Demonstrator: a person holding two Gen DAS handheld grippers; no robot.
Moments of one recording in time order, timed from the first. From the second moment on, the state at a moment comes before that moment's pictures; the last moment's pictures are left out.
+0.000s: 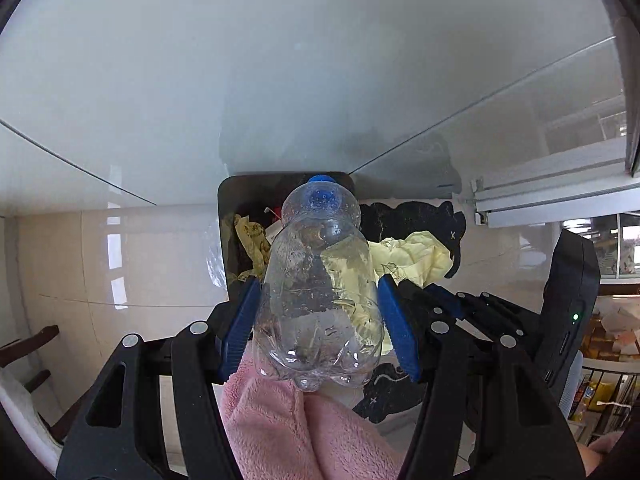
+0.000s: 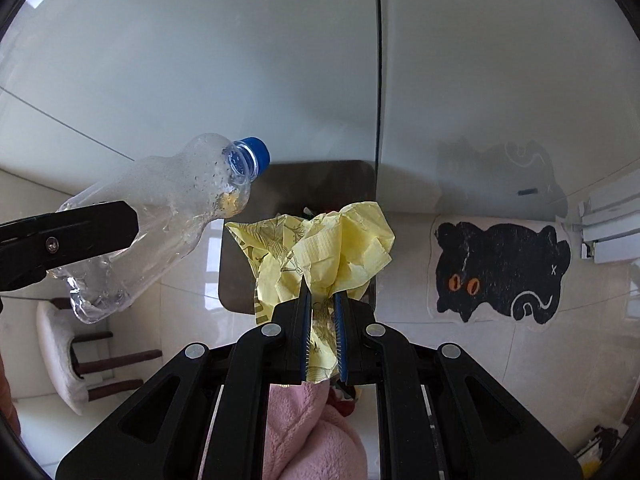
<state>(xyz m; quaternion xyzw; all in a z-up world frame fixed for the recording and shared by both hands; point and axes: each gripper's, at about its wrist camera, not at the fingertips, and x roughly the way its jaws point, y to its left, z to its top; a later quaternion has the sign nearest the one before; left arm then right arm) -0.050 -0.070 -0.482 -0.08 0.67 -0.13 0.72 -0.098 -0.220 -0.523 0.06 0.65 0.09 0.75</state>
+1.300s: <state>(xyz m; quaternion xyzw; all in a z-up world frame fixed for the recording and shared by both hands) -0.059 -0.049 -0.304 -0.10 0.59 -0.13 0.79 -0.106 -0.250 -0.334 0.11 0.58 0.16 0.79</state>
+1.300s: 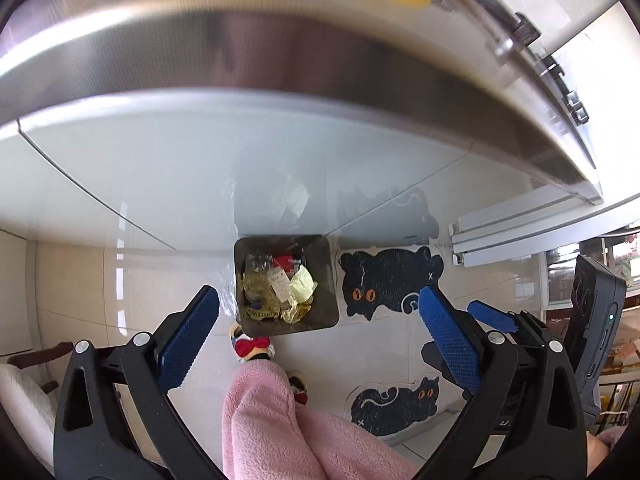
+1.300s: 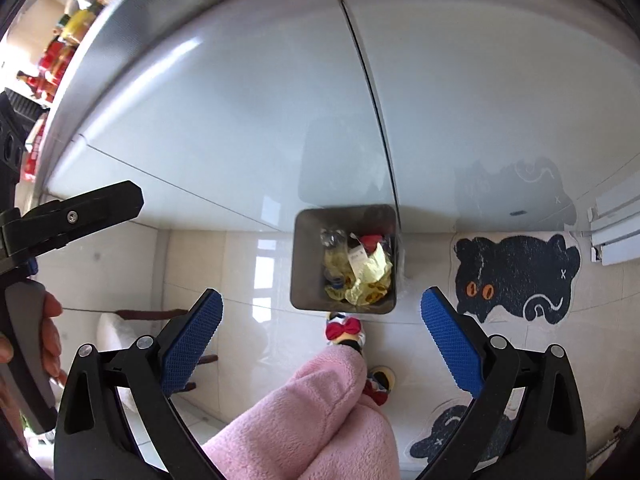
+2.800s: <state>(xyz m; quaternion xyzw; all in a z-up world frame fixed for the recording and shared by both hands) 0.208 -0.017 -0.203 -0.03 0.52 -0.17 0.84 0.136 -0.183 -0.209 0.00 0.44 0.14 0.89</state>
